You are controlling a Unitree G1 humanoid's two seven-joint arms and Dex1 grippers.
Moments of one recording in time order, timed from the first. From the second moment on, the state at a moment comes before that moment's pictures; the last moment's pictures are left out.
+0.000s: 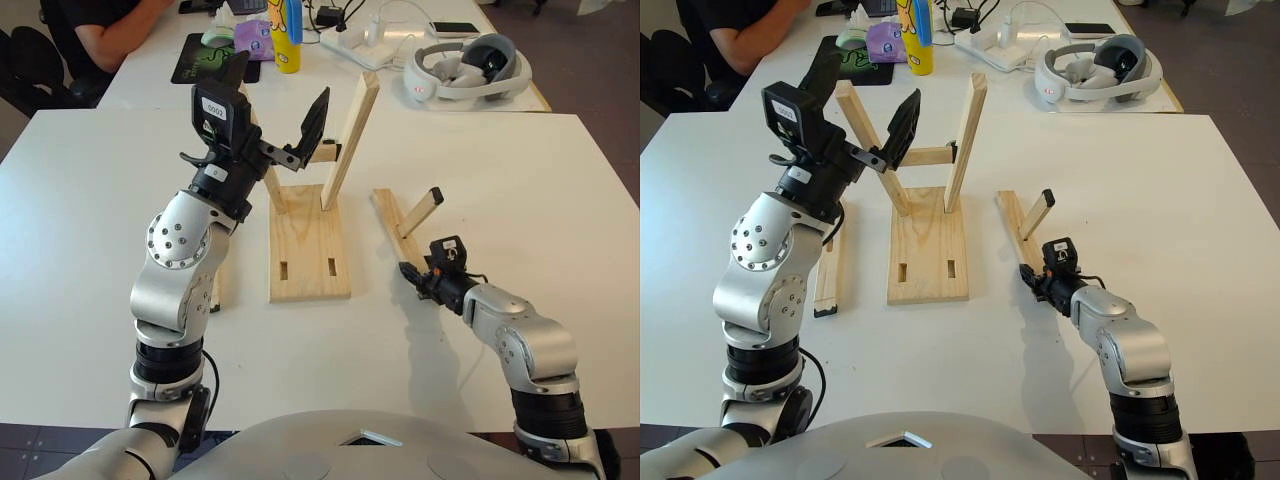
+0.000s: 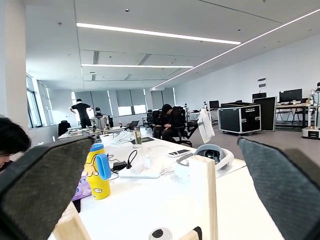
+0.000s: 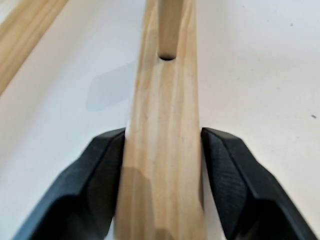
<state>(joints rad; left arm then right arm) -0.31 0.19 -0.06 -0.55 -0.22 0.42 -0.19 0.05 -0.40 -0.02 -0.41 0.33 0.98 0.23</state>
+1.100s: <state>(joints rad) -0.49 0.19 0.28 -0.37 -1.40 0.92 -0.23 -0.58 -0.68 -0.38 -0.14 1.27 1.27 0.89</state>
